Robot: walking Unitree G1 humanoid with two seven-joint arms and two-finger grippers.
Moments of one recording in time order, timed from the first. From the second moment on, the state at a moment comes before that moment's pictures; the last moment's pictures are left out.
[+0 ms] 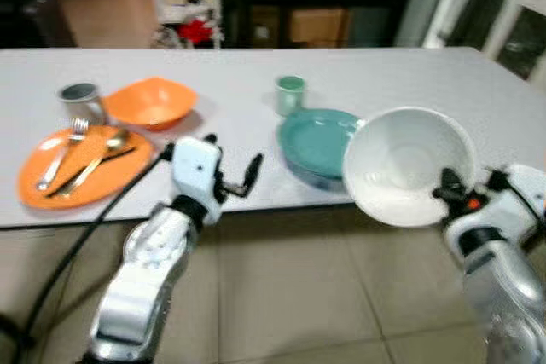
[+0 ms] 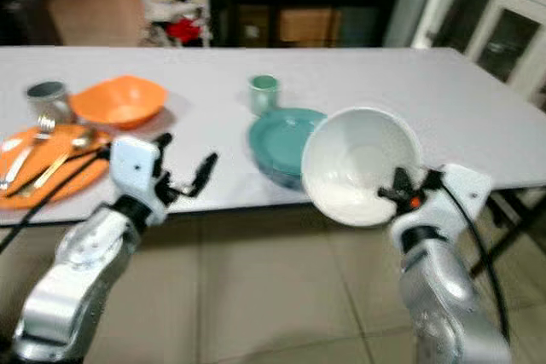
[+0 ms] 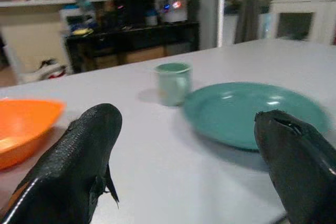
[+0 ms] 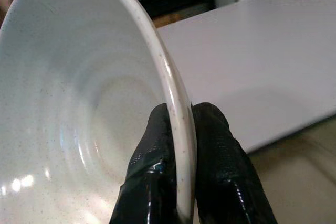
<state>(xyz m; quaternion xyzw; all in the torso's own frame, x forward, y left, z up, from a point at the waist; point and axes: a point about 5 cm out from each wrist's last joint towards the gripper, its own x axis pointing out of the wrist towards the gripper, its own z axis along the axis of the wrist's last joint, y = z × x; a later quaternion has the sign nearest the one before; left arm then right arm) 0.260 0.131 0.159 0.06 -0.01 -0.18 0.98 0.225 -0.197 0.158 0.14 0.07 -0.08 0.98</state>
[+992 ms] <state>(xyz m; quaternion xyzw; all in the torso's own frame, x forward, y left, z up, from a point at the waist) 0.260 0.133 0.158 0.06 0.00 -0.19 0.98 0.254 -0.201 0.164 0.16 0.10 -0.02 0.98</state>
